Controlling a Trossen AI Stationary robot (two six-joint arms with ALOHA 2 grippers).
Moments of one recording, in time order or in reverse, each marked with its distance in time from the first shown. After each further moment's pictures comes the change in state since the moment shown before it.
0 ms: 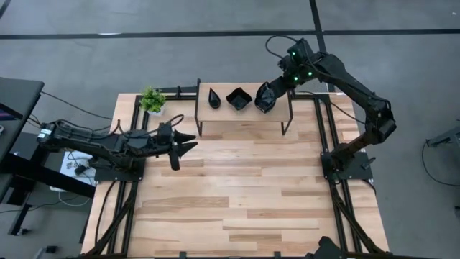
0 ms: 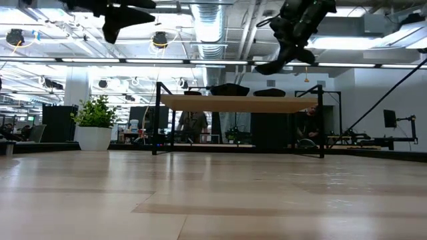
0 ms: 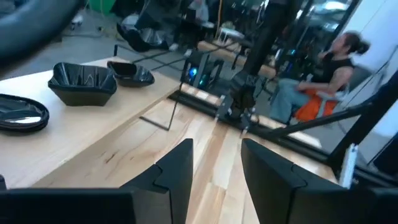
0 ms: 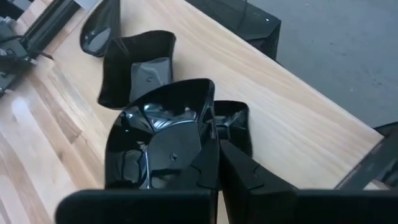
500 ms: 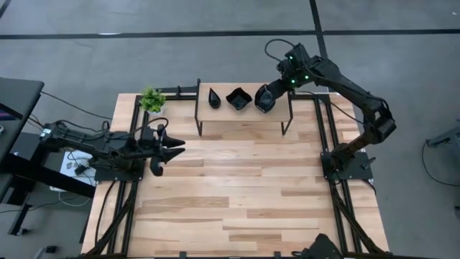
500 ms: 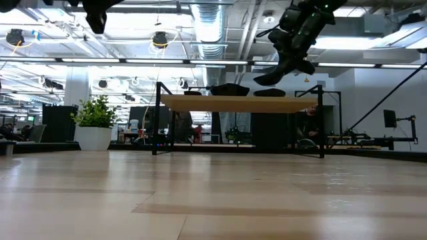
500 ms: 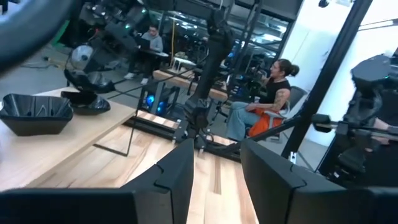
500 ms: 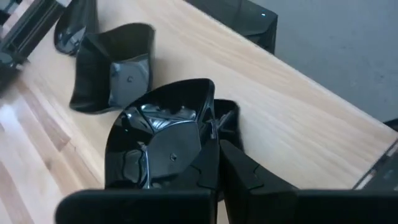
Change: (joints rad) left arm -0.091 -0.236 -0.122 0.081 0.069 0.068; right arm -0.017 0.003 -0.121 0.122 -0.002 0.032
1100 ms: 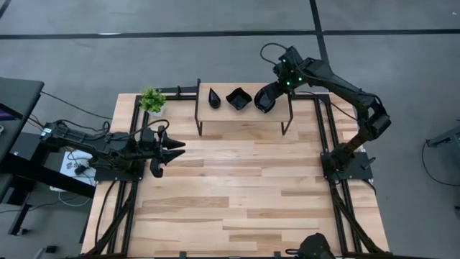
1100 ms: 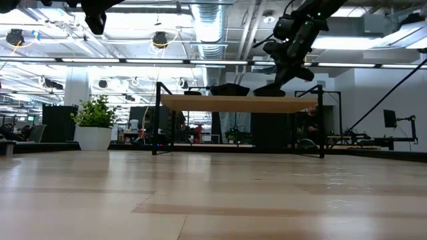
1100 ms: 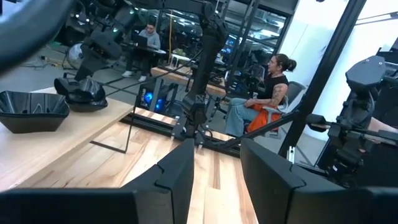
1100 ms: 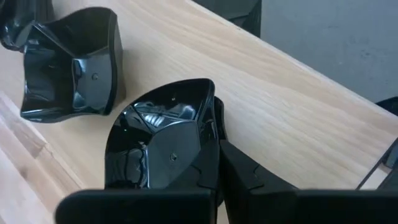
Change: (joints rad) left arm -0.014 -0.004 -0.010 -0.001 0.000 0.010; right arm 0.019 0.066 0.000 -0.003 0.070 0.046
